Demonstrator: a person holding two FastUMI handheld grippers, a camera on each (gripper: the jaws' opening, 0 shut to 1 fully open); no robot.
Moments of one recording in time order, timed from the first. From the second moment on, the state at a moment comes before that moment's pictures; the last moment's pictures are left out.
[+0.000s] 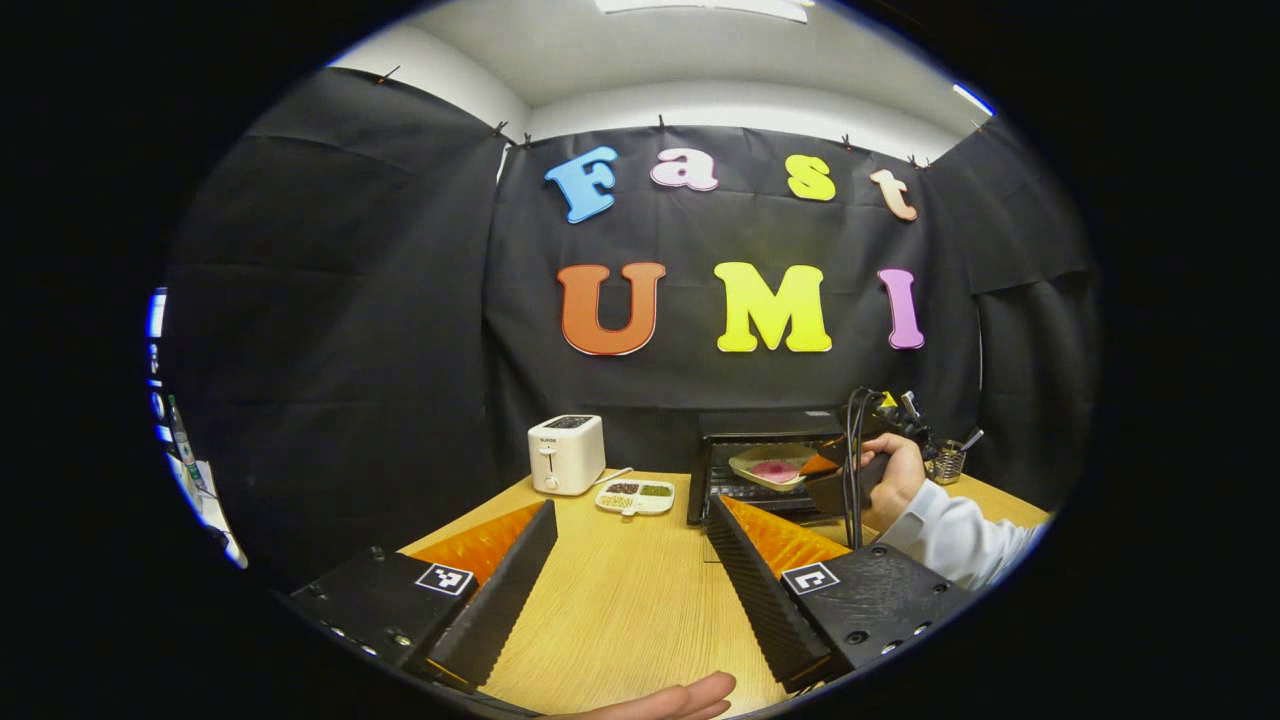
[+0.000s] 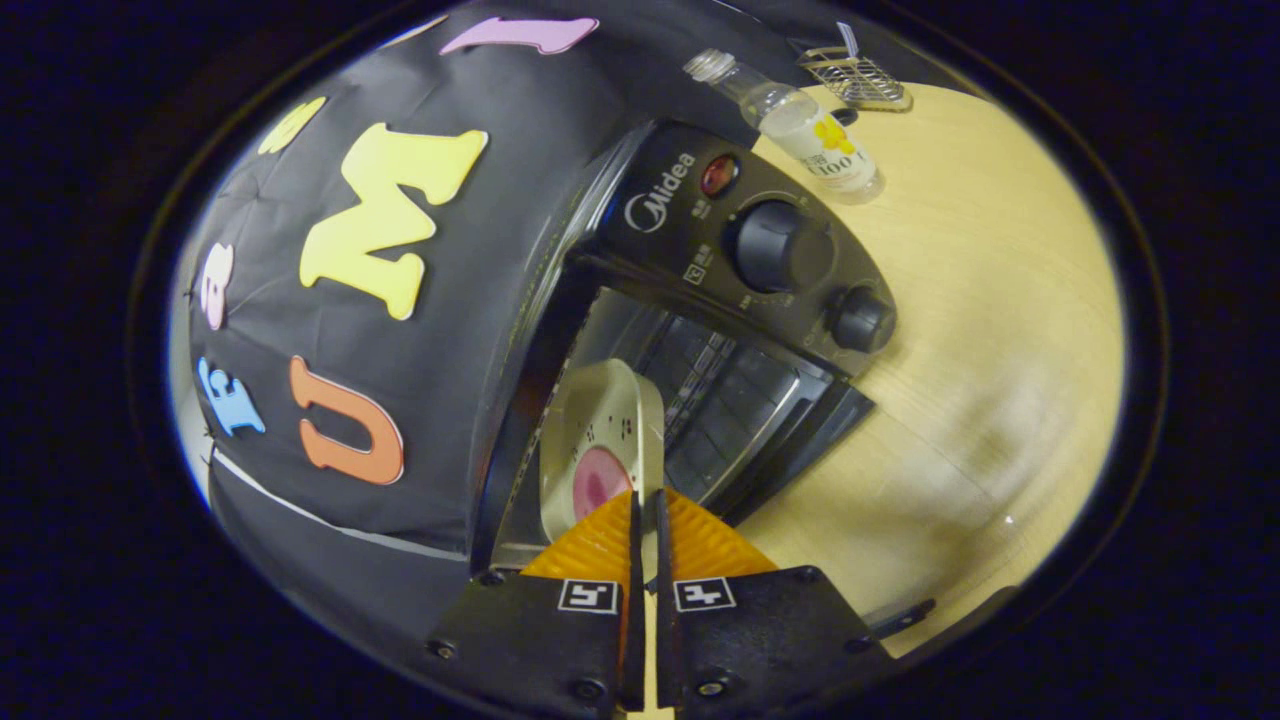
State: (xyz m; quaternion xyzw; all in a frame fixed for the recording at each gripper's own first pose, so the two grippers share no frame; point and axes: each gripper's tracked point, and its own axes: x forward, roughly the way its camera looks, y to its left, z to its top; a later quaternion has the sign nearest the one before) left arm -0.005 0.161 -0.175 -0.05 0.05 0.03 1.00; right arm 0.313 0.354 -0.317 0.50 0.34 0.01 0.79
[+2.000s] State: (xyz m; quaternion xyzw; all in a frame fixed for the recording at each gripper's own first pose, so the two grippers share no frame) left arm -0.033 0.133 -0.182 -0.06 0.09 0.03 0.99; right arm 0.196 0.306 -0.236 0.24 0.20 0.15 0.94
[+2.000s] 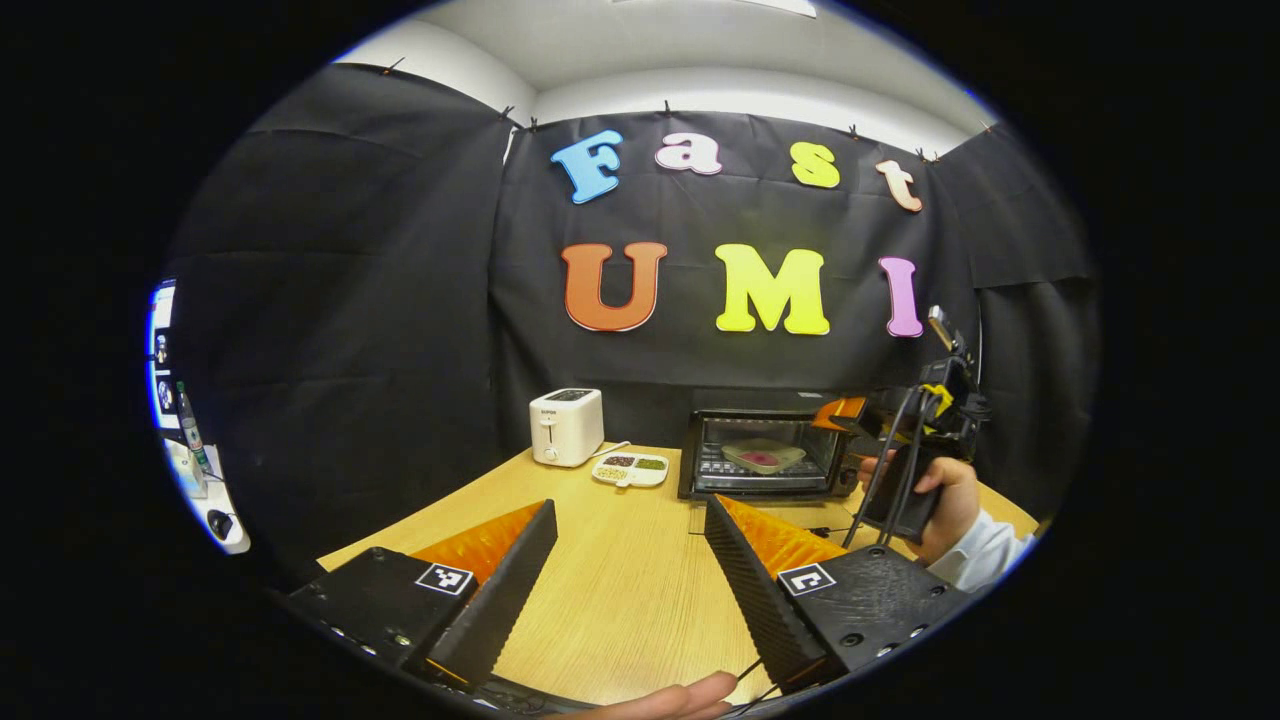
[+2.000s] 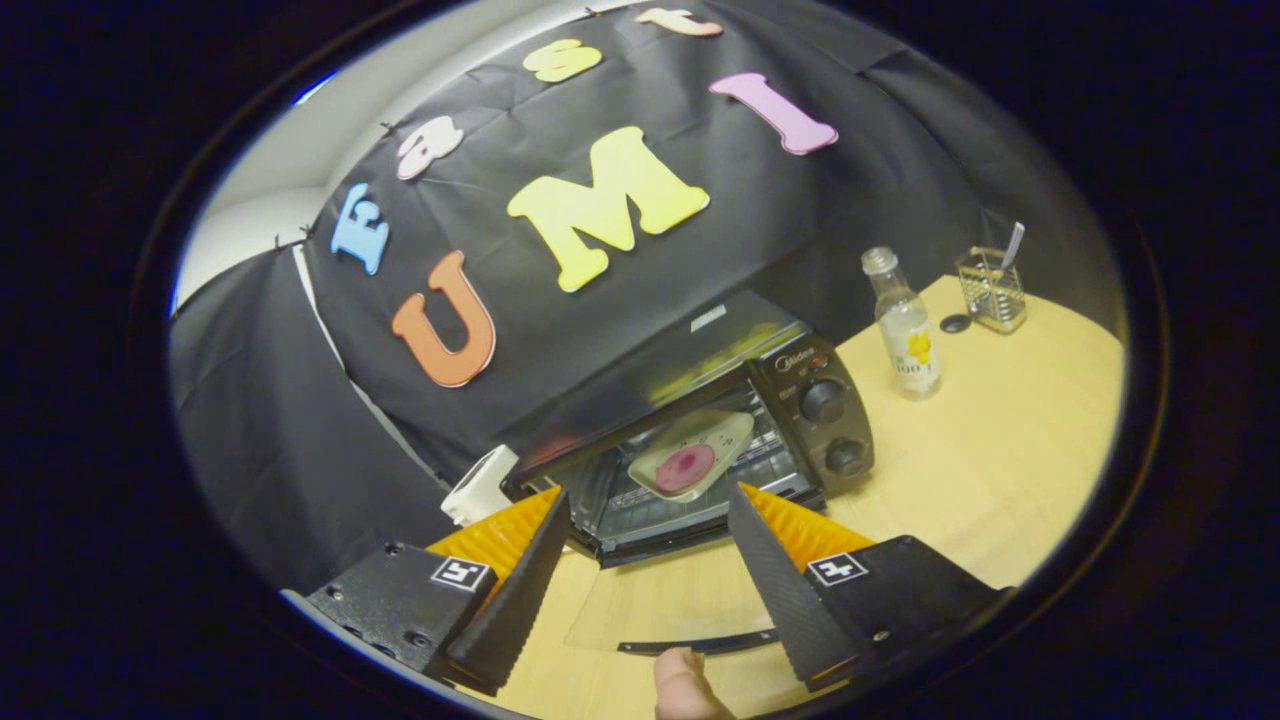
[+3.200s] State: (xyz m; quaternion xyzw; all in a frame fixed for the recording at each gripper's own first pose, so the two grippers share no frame) left arm 0.064 -0.015 -0.281 -0.05 0.22 -0.08 0.97; right arm 0.060 0.094 -0.059 0.04 -0.01 0.13 0.99
